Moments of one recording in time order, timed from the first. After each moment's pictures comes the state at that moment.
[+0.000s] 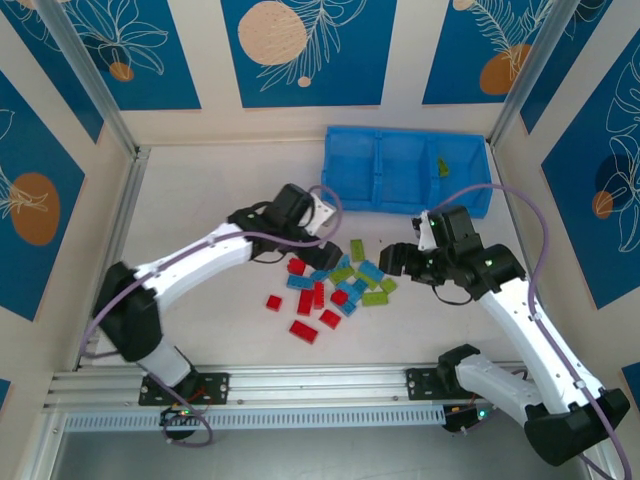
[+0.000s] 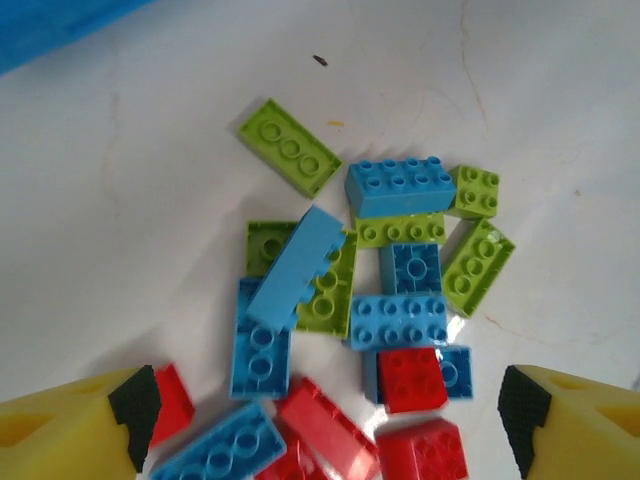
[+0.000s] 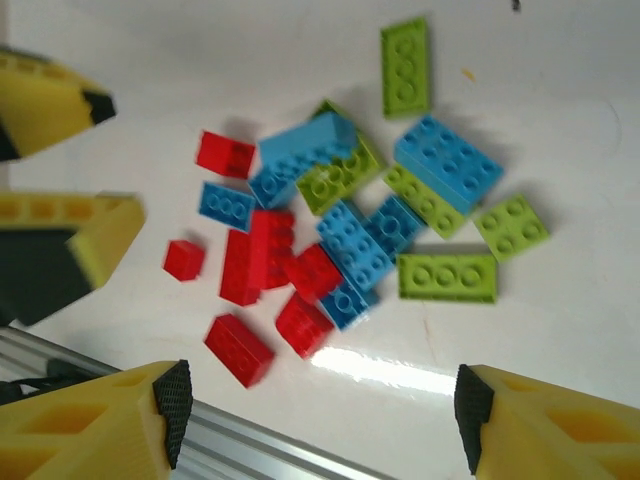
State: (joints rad) left arm -0.78 1.63 1.32 -0.62 0.20 -0.11; right arm 0.39 0.92 1.01 -1.06 -0.28 0.56
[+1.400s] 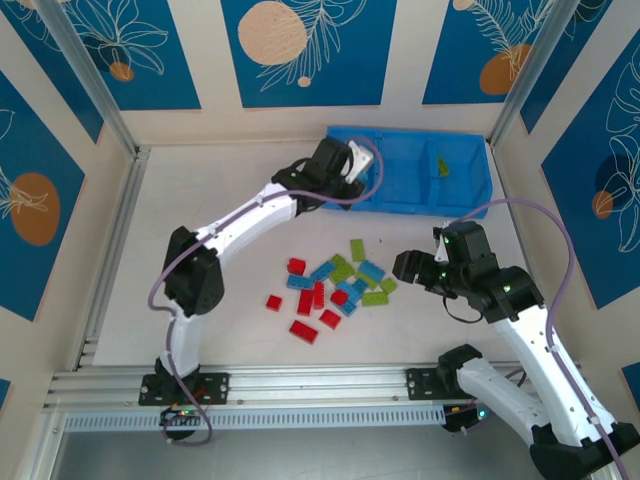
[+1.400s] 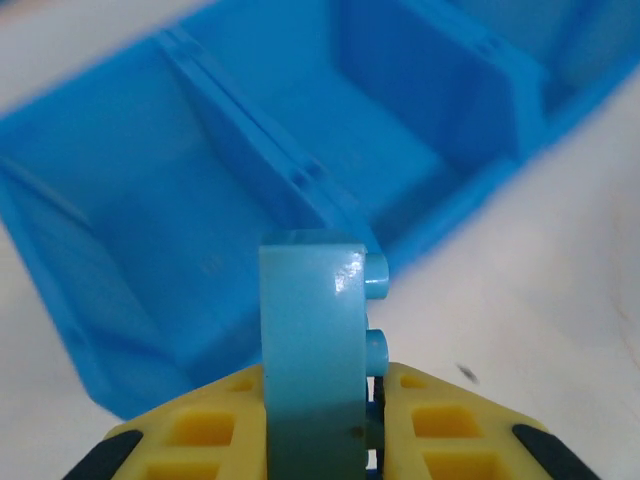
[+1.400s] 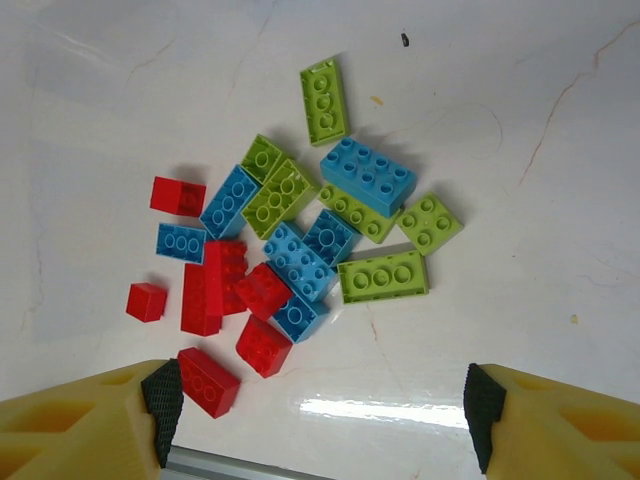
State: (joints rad) left arm -0.74 2.10 1.99 -0.52 -0.03 0.06; right arm 0.39 0.76 0.97 -1.09 -0.13 0.66
